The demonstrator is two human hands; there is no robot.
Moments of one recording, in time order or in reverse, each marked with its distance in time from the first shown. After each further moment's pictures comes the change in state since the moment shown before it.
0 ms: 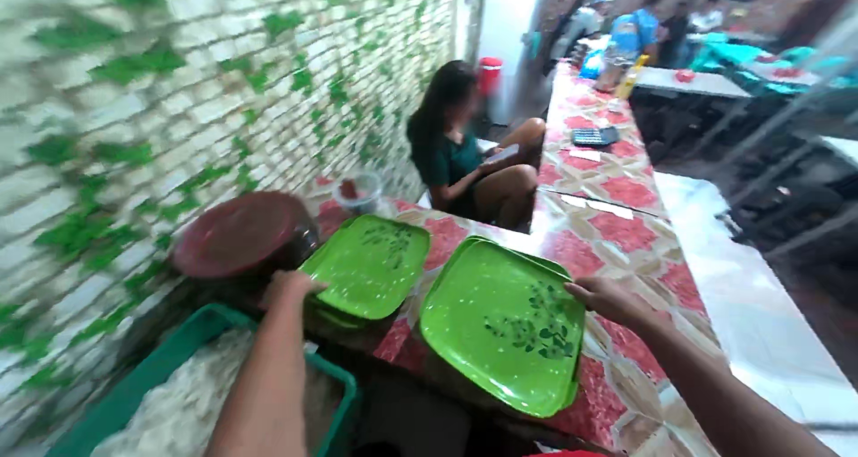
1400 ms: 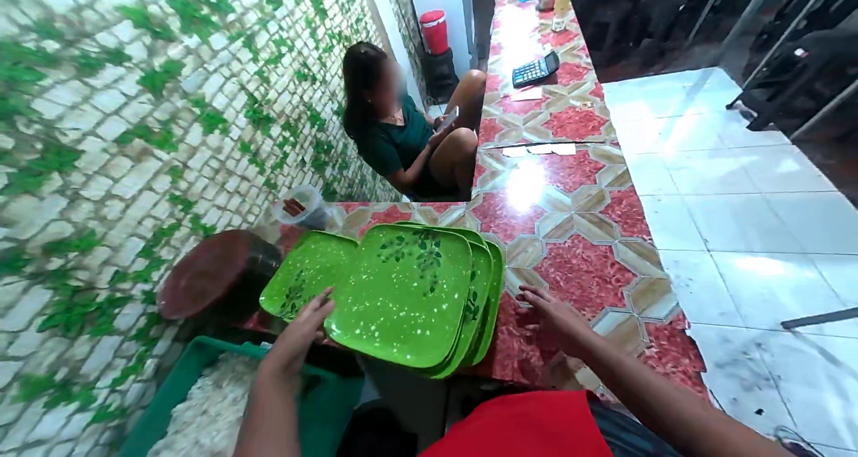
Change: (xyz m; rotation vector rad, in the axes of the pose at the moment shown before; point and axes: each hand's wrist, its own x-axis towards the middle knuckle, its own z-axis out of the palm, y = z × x) left_hand -0.246 0.079 0.024 -0.599 -0.170 0.387; right_hand -0.070 0.101 0.096 1.241 -0.117 0.133
